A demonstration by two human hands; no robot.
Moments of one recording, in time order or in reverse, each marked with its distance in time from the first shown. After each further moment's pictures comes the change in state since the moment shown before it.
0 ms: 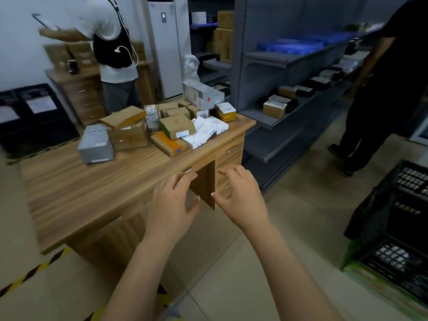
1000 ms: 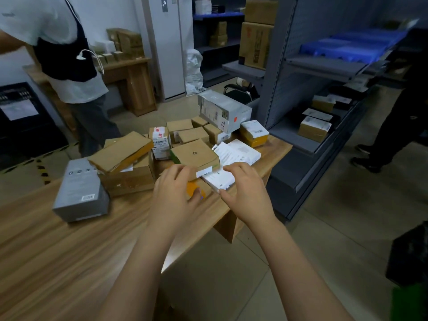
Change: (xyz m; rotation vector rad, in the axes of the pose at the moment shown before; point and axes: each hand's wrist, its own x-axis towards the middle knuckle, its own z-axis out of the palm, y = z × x) left_hand 0.314 -0.211 0.070 -0.027 -0.044 -0.044; right_hand 0.333 0.002 0.155 -0.038 -0.077 0.052
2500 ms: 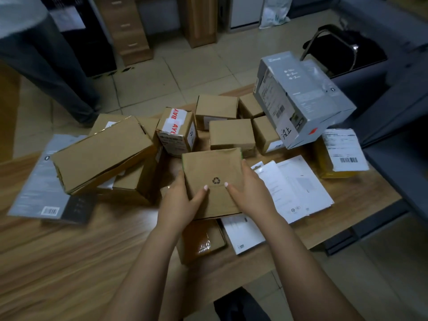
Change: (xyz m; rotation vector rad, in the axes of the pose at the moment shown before) left_hand 0.209 -0.127 0.182 -0.115 -0.143 -0.784; right_hand 0.303 0.119 0.184 0.192 -0.598 0.143
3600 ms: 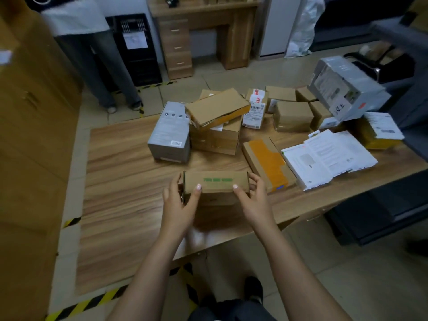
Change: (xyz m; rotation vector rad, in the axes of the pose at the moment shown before) left_hand -0.211 -0.236 -0.143 -0.544 0.226 -0.002; right_hand -0.241 -0.123 0.202 0.700 0.121 -0.044
